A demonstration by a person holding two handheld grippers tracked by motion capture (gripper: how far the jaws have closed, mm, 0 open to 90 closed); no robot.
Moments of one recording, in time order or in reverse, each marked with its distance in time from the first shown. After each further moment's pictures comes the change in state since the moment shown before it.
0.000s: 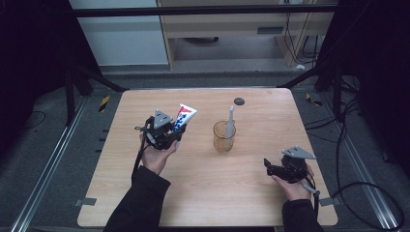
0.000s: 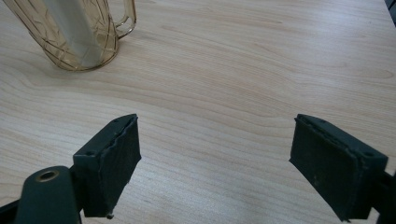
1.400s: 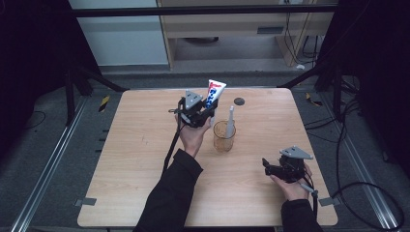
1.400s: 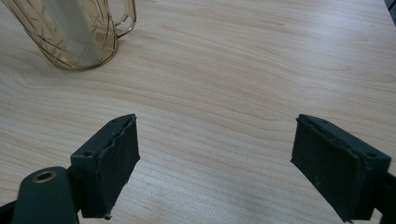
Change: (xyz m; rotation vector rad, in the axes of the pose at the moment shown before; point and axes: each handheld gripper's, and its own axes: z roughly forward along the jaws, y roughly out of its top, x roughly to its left) left arm -0.045 0.047 0.083 -0.233 -0.081 -0.093; right arm 0.003 -0.001 0.006 -0.007 -0.007 -0.016
